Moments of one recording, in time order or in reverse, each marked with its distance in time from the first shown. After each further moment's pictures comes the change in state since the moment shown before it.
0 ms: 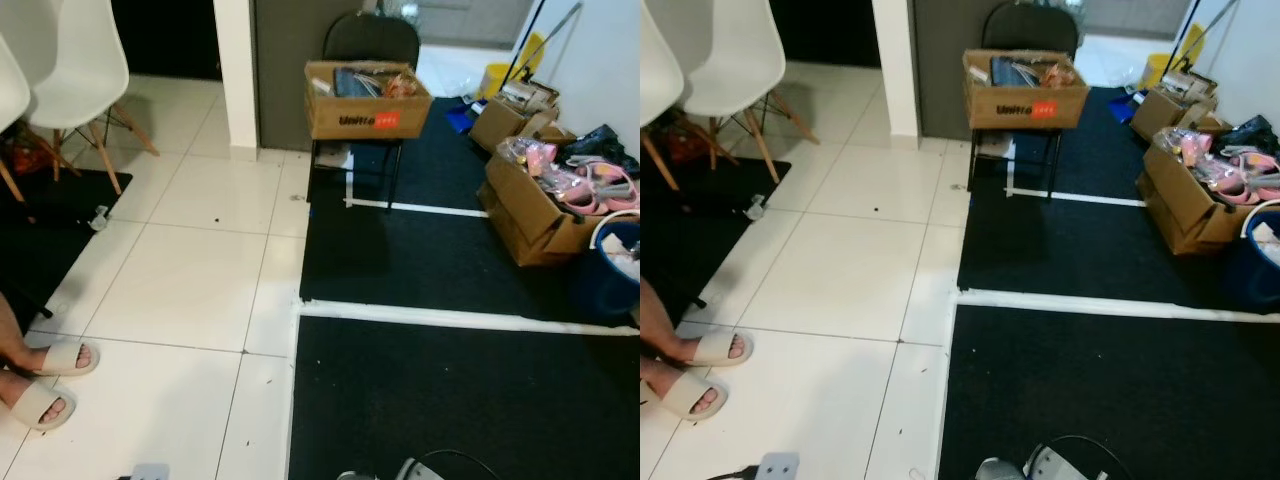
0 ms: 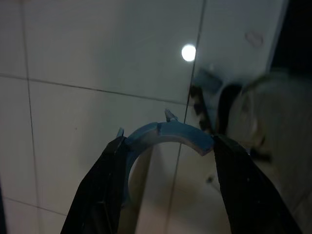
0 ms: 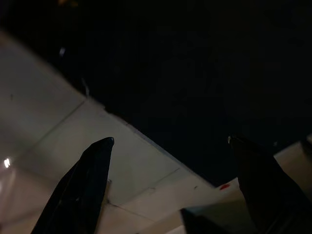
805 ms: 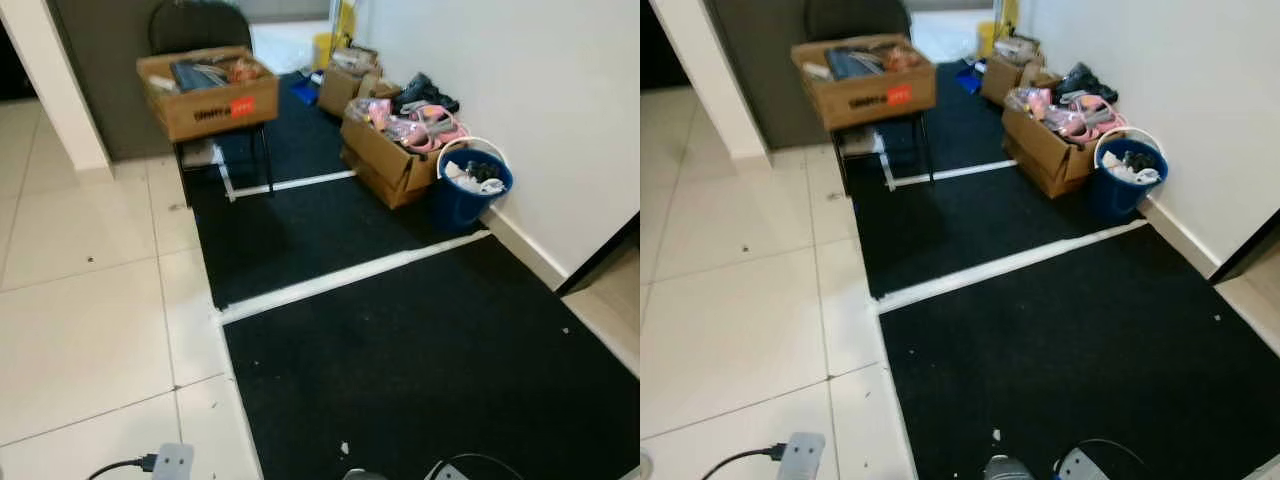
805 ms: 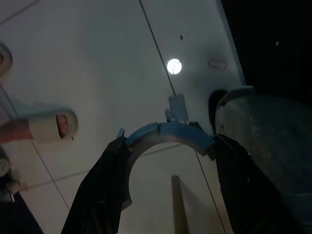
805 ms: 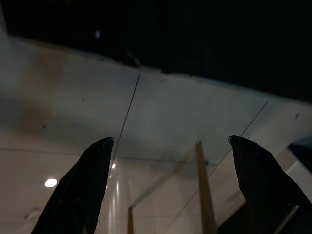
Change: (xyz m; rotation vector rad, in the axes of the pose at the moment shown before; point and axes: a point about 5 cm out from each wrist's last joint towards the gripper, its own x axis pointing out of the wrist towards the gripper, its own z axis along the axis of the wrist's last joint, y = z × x) left arm 0.004 -0.016 0.027 0.050 -0.055 -0.077; right arm -0.002 -0.009 -0.029 0.143 0.058 -0.024
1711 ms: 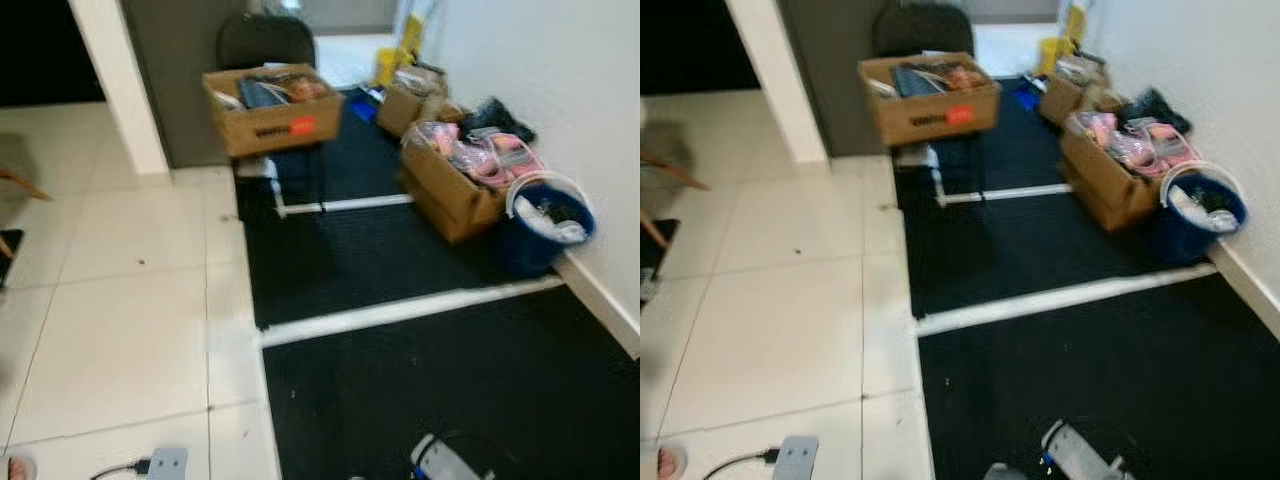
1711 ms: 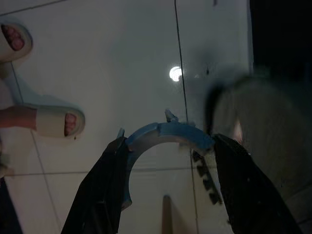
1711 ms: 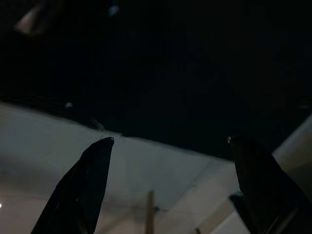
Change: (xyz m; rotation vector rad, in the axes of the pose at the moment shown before) left arm -0.001 0.003 -0.007 -0.051 0.014 0.017; right arm -0.003 -0.010 0.025 -0.012 -0.068 -0.017
